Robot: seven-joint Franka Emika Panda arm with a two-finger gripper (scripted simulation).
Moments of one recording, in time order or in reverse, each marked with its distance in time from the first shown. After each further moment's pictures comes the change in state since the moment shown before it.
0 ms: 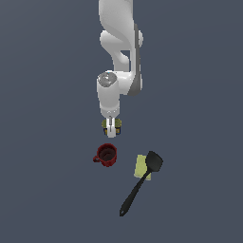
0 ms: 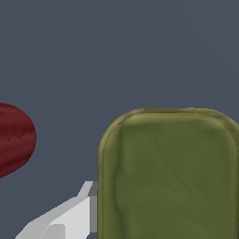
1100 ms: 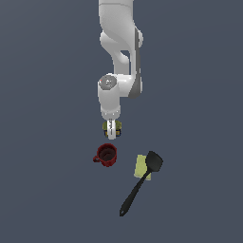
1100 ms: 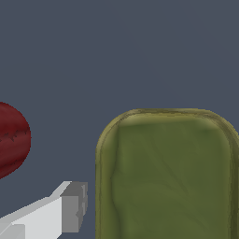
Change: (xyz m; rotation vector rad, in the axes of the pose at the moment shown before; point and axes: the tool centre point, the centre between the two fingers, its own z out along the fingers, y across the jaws) arm -0.001 -0.003 0.012 0.001 0.000 0.000
